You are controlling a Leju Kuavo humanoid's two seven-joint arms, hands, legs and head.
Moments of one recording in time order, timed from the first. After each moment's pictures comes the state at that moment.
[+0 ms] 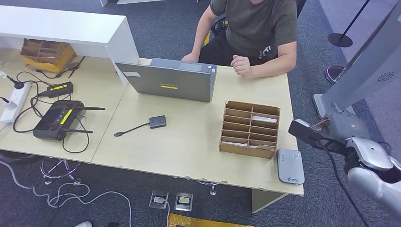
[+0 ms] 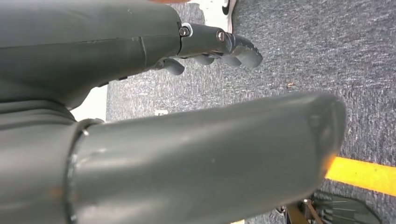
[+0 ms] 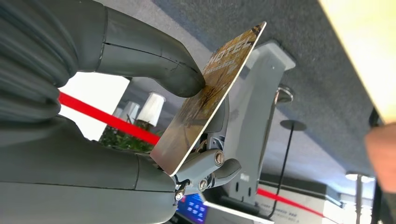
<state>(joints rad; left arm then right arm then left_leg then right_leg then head) -0.15 0.13 -1.14 -0.23 0.89 0.32 0.06 -0.85 -0.79 0.95 -1.30 0.65 0.03 0.56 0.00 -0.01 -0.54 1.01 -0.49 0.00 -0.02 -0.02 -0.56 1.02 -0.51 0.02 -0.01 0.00</state>
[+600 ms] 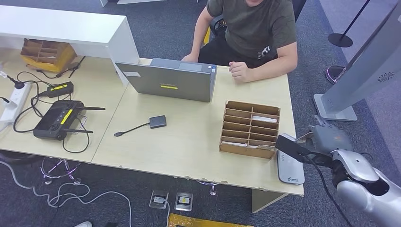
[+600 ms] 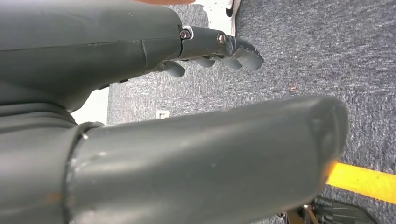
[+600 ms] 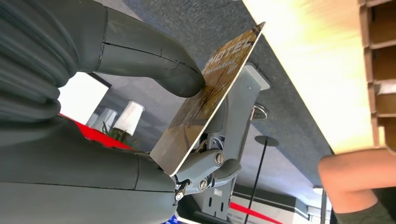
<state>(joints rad) -0.14 0.14 -1.14 -0.23 0.91 0.32 0.06 -0.77 -0.77 0.96 -1.37 0.65 0.03 0.53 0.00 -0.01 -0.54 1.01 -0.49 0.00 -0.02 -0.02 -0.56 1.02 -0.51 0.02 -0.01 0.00</state>
